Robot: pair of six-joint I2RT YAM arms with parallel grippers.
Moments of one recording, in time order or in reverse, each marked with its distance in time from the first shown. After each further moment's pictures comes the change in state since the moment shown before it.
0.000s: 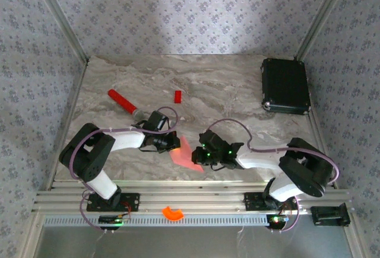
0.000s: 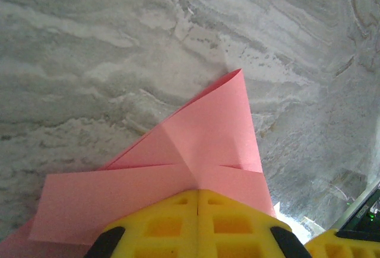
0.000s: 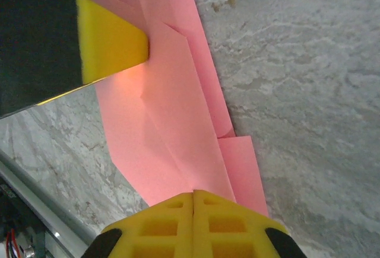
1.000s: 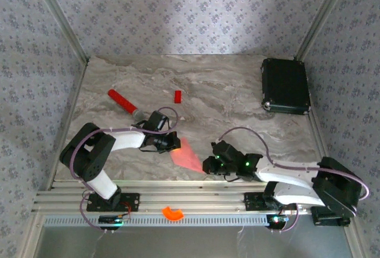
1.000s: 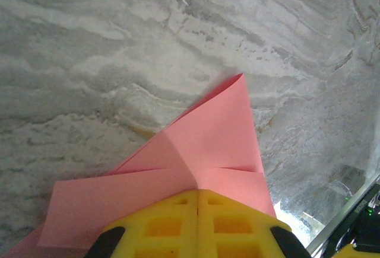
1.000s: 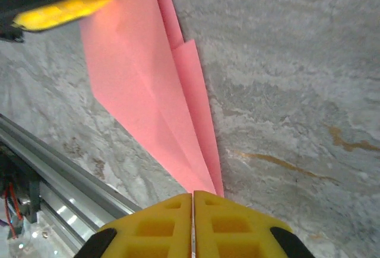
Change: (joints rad) left arm 0.000 0.005 0.000 0.000 0.015 0.007; right arm 0.054 -0.356 -0.191 -0.131 0.039 0.054
